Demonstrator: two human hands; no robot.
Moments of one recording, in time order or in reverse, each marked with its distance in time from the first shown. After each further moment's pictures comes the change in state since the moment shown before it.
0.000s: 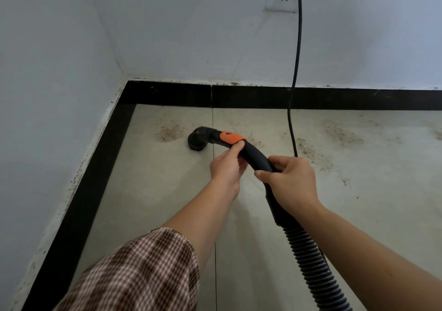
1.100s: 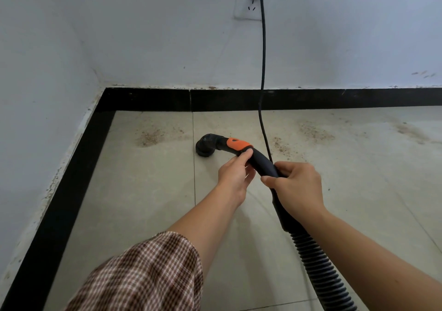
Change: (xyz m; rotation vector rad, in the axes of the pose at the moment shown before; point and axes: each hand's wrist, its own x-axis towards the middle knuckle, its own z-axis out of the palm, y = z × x) left_hand -0.028 -0.040 0.036 0.112 -0.148 -0.097; right_hand -0.019 0.024 -0.050 -0.039 0.079 0.076
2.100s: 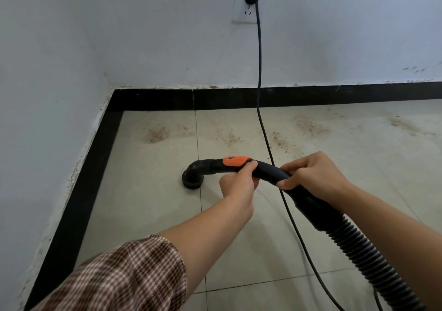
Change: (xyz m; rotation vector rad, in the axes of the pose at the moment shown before) left_hand -0.060 -0.025 -0.010 0.014 0.186 0.040; right_hand -0.022 -0.010 -0.061 -0.027 -0.328 0.102
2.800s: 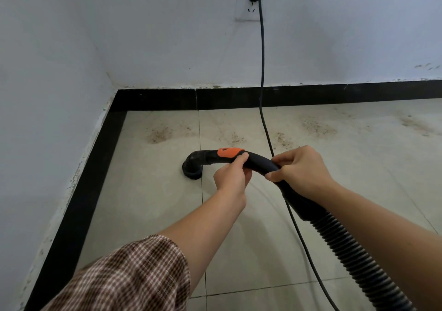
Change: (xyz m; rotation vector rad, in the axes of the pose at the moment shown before) left_hand 0.020 0.018 0.003 -0.082 0.000 0.013; right_hand 0.030 -0.005 0.022 -0.053 0.122 -0.116
